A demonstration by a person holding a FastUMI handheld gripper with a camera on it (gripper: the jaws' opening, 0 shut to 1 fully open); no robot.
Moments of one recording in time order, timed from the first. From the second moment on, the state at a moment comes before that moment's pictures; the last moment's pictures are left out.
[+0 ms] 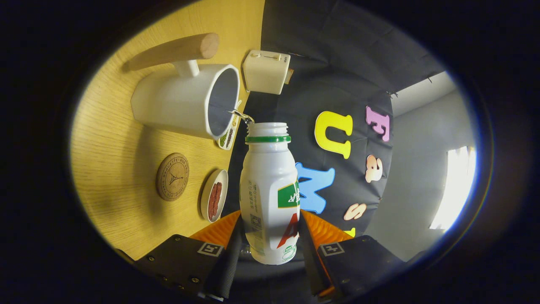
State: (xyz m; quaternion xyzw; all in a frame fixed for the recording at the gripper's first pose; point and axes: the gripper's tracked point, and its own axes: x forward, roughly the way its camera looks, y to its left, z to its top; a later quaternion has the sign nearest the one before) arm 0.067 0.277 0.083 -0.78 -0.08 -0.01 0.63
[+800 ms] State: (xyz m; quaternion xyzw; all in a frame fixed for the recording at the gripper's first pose) arm 0.066 0.279 0.083 -0.79 -0.09 -0.01 0.61
